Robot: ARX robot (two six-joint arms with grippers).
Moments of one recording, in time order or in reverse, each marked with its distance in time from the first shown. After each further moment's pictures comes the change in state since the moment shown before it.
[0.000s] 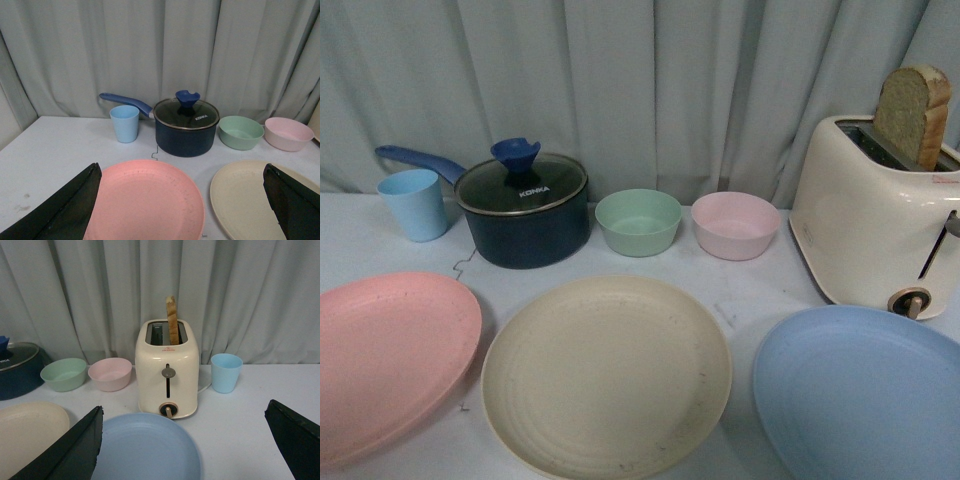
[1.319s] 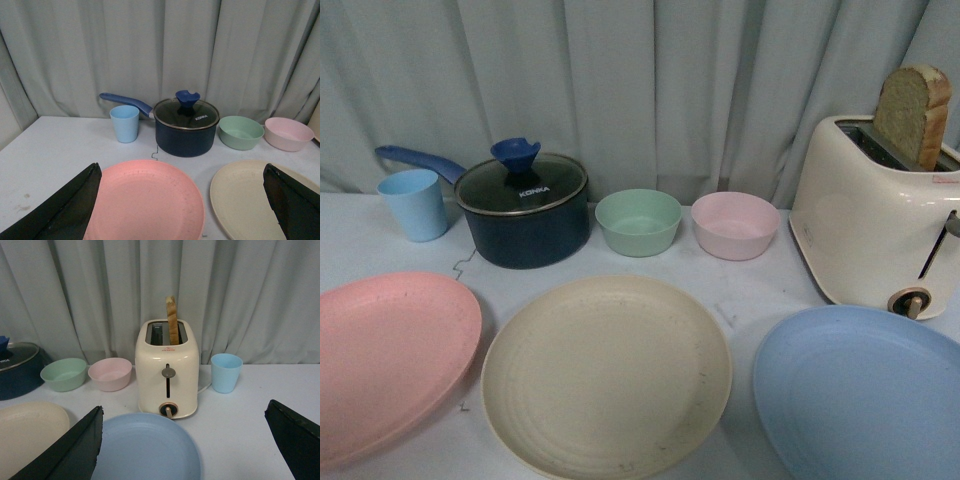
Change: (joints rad) left arm 0.000 0.000 0.000 0.000 0.000 0.000; right arm 0.000 0.000 0.000 0.000 0.000 0.000
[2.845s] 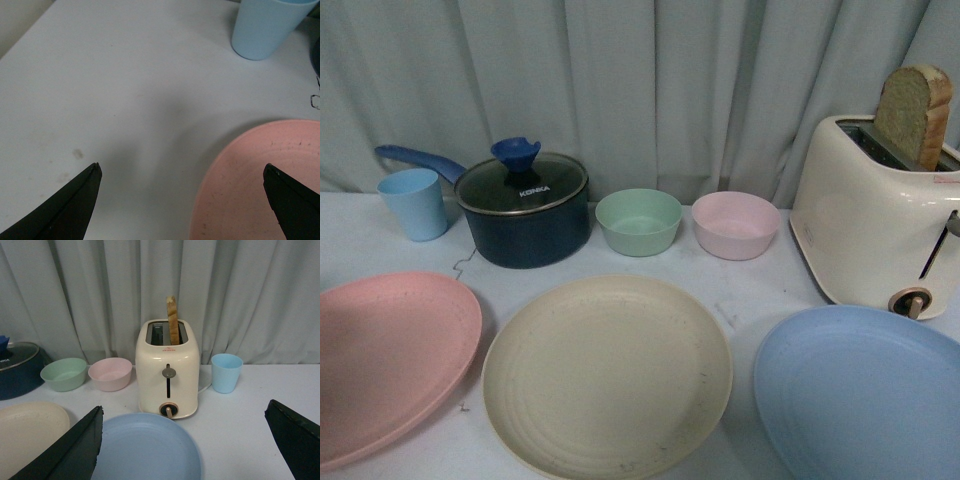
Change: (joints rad) left arm 0.477 1.916 0.670 0.709 0.222 0.119; right arm 0.000 0.000 0.000 -0.001 0.000 0.000
